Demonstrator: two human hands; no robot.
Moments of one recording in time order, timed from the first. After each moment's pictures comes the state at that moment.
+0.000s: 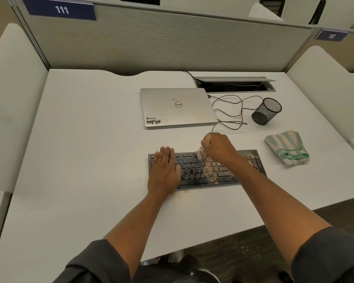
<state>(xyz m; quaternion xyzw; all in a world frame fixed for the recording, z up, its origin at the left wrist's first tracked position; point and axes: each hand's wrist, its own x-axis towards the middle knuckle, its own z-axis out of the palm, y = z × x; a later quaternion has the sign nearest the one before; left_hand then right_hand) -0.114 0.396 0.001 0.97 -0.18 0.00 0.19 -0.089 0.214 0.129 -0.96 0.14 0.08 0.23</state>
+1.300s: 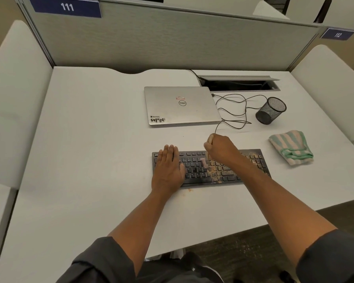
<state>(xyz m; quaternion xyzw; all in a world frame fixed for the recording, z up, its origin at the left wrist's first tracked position) -0.112 0.395 -0.005 0.96 -0.18 0.01 0.20 -0.094 0.216 0.125 -0.96 0.11 0.12 0.21</state>
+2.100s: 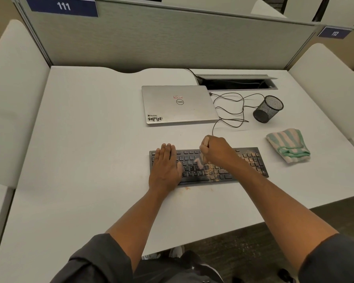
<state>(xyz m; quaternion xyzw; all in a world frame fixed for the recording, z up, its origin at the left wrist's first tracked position) -0.113 0.396 -0.004 0.96 -0.18 0.01 0.19 -0.111 0.221 0.132 -0.96 0.08 0.11 0.23</state>
